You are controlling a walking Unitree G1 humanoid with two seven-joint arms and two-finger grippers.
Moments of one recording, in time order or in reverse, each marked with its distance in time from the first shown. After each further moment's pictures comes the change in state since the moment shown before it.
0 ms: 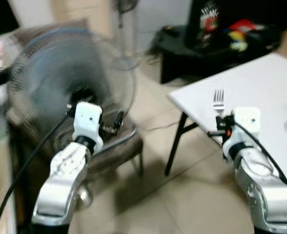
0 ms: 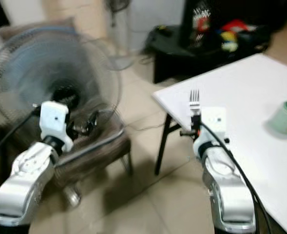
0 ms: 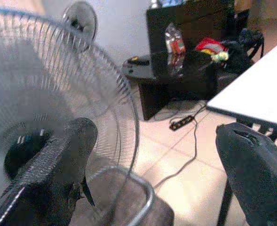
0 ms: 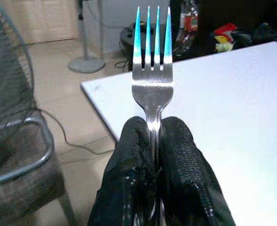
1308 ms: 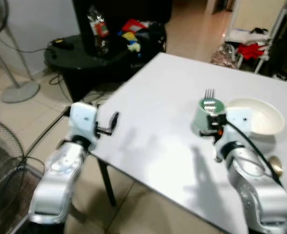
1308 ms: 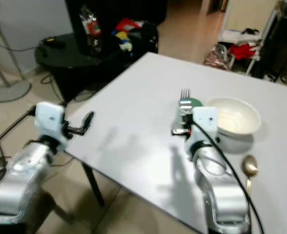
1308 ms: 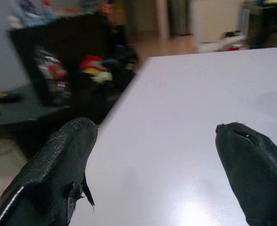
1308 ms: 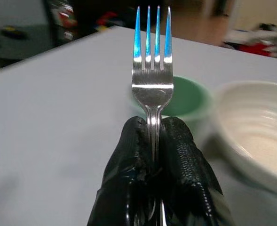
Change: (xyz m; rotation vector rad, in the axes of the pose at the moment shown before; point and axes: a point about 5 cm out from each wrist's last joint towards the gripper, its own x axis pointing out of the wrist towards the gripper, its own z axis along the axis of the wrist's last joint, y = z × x) left arm 0.003 -0.006 -0.007 -0.019 0.018 -0.048; right arm -0.003 0.005 -0.001 0.018 0.011 -0.005
